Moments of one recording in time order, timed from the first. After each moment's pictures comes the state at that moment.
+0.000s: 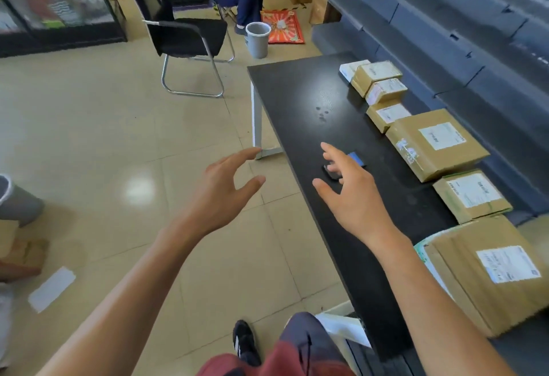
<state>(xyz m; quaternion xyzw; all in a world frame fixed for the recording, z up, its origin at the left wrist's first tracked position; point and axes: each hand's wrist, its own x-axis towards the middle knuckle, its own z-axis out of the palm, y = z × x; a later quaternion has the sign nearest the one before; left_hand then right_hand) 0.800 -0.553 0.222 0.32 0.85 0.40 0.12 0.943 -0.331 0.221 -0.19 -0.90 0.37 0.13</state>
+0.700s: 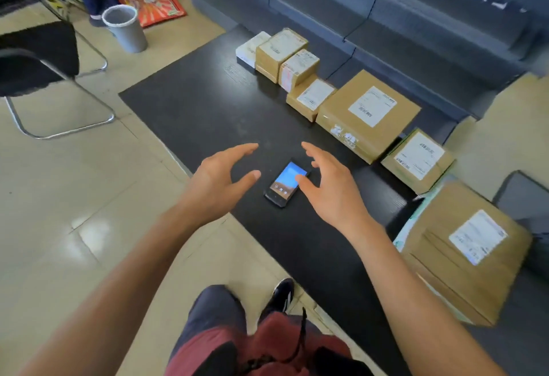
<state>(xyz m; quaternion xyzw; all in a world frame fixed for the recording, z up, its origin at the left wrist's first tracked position) 0.653 -0.275 0.178 0.51 0.77 0.30 0.24 0.863 -0.150 0.166 -0.42 -0.83 0.35 0.14</state>
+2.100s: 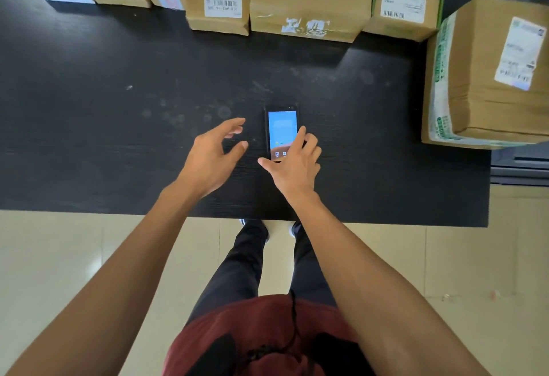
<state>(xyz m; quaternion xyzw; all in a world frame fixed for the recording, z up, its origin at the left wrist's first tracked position) 0.536 -0.104 0.019 0.63 0.61 0.12 0.47 0.708 -0.144 -0.060 -0.85 -0.45 0.28 0.01</state>
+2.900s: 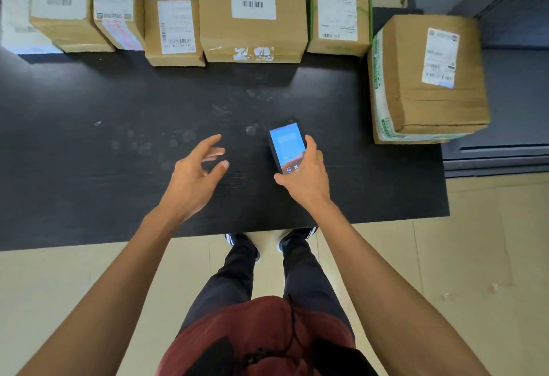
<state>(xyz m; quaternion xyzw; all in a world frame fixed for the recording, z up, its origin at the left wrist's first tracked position) 0.573 -0.122 0.034 0.63 0.59 0.13 0.49 0.814 -0.175 -0.018 -0.83 -0.40 0.35 0.16</state>
